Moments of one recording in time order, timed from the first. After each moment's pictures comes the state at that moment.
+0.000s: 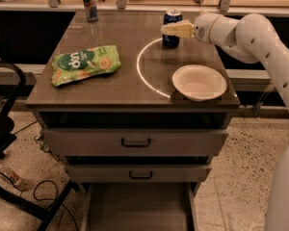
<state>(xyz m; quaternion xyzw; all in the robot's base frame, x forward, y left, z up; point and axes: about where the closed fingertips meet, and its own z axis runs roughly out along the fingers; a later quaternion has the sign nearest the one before) 0.841 -0.151 0.926 -0.25 0.70 0.21 0.64</state>
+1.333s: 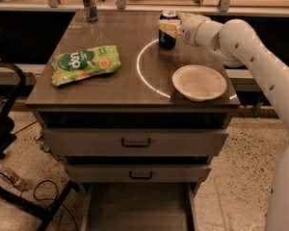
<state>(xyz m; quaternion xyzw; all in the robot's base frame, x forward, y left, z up) 0.848 -0.112 0.921 -0.26 0.68 0.19 0.66</state>
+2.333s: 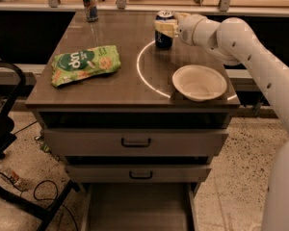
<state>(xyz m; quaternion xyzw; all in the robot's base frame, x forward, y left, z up) 0.848 -0.105 0.923 -0.27 0.68 0.19 0.66</state>
